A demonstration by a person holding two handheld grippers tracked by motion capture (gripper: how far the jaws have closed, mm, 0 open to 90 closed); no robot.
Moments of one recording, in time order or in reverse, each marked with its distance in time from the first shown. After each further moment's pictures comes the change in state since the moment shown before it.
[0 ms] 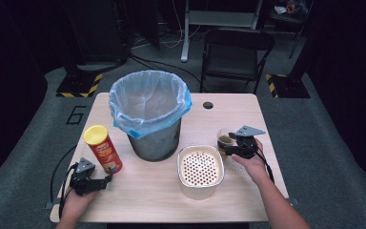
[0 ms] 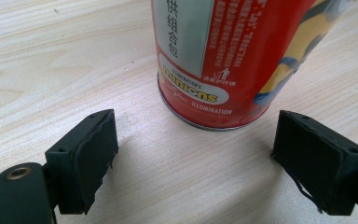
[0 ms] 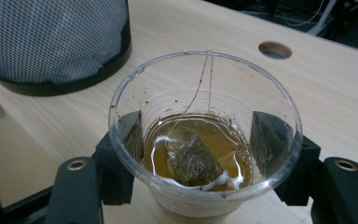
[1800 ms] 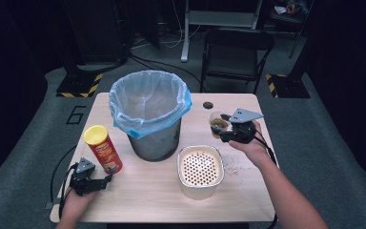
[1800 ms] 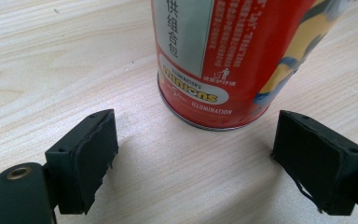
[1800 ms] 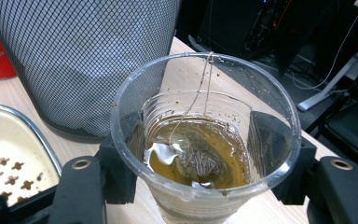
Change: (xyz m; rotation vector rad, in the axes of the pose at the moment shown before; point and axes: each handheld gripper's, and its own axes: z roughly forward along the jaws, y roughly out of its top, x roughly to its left) left arm 0.000 0.000 0.000 -0.001 0.000 -0.001; right arm 0.018 0.078 -0.023 -0.104 0.066 -0.257
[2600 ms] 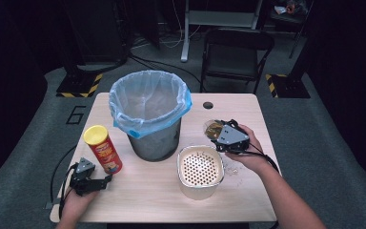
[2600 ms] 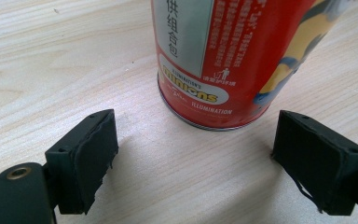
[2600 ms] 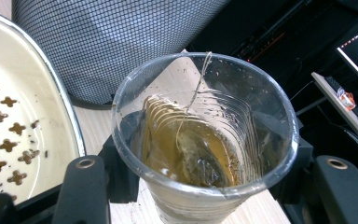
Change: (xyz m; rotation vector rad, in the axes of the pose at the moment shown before) left arm 0.000 0.000 0.000 0.000 0.000 0.000; right arm 0.041 -0.004 0.000 0.015 -0.112 -0.433
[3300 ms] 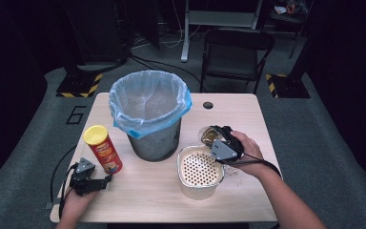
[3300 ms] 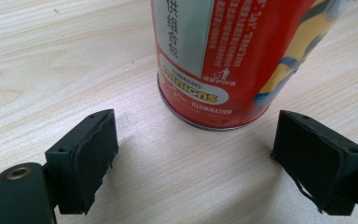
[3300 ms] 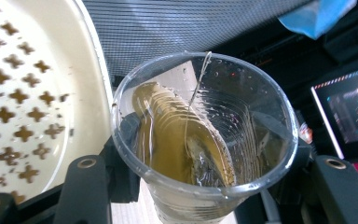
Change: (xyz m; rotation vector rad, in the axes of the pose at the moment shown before) left arm 0.000 0.000 0.000 0.000 0.000 0.001; right arm 0.029 0.009 -0.002 0.029 -0.051 -0.294
